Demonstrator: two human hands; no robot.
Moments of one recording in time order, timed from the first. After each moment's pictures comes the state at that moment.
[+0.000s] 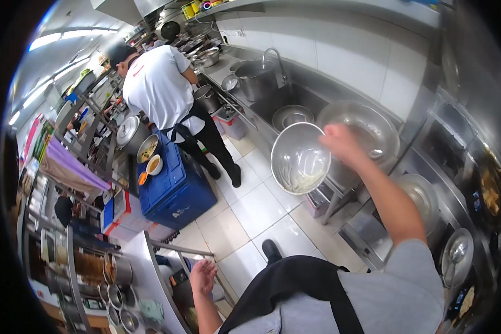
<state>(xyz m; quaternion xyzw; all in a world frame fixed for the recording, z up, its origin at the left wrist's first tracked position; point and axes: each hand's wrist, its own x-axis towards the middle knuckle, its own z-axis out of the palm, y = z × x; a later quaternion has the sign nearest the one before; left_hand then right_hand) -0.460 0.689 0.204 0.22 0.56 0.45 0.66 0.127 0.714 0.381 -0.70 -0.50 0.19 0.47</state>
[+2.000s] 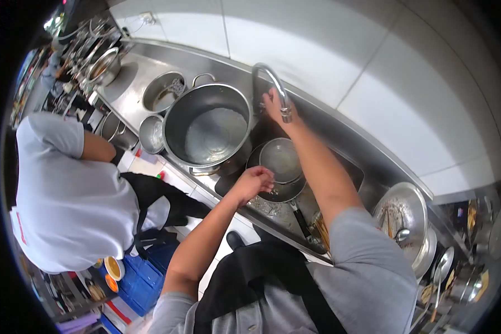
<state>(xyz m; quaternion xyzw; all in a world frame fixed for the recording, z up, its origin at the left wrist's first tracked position) 0.168 1.337 0.186 0.52 0.24 -0.09 0.82 0.437 1.343 0.188 -0.81 -0.43 -0.10 0.40</state>
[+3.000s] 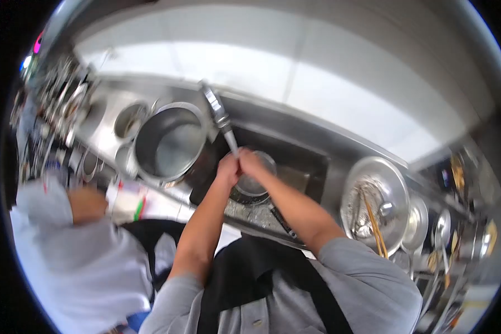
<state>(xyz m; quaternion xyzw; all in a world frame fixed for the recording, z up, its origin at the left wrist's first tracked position) 0.260 1.323 0.134 0.35 0.33 0.06 0.87 0.321 1.237 0.129 -0.74 -0.13 0.31 0.58</state>
